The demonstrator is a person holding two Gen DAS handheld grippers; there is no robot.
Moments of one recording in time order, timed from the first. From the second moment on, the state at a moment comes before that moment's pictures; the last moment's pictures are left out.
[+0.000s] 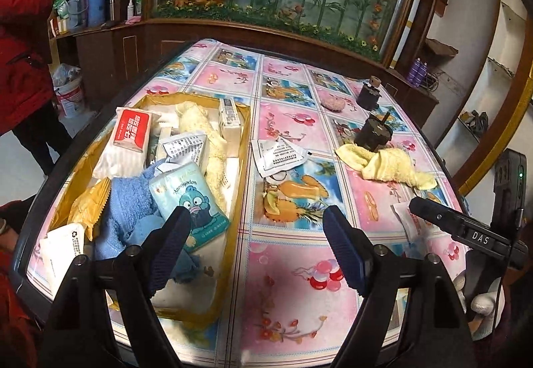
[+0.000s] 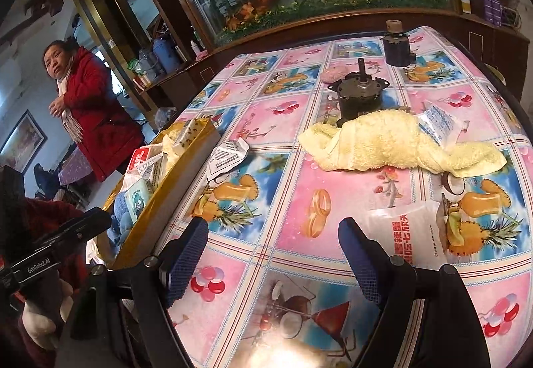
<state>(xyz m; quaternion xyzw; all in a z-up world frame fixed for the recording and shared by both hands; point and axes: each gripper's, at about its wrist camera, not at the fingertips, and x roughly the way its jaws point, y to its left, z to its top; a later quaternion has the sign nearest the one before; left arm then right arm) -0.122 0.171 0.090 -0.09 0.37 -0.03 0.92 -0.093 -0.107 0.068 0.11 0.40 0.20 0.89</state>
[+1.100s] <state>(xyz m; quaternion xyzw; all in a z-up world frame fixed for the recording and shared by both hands) -0.085 0.108 0.049 -0.07 0.46 -0.14 0.88 -0.043 -0.163 0.073 0.16 0.43 0.29 0.84</state>
